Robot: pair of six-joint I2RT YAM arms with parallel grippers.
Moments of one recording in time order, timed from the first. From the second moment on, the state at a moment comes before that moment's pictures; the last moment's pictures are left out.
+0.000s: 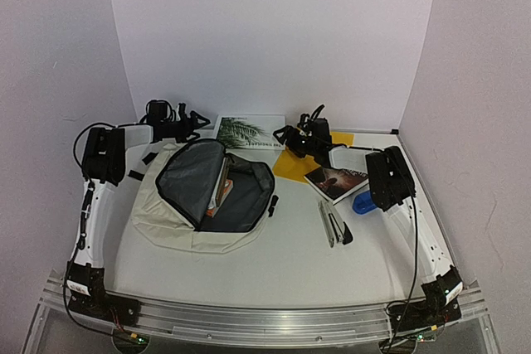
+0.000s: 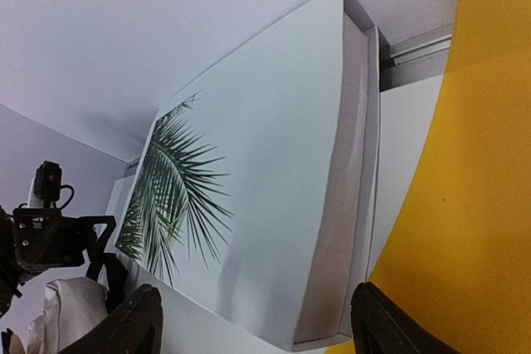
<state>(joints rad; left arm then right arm) -0.11 2.60 2.09 0.03 0.78 -0.71 0.43 2.77 2.21 0.24 -0.27 0.79</state>
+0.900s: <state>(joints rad) -0.22 2.62 2.03 0.18 0.94 -0.70 0.41 2.38 1.62 0.39 -0.46 0.76</state>
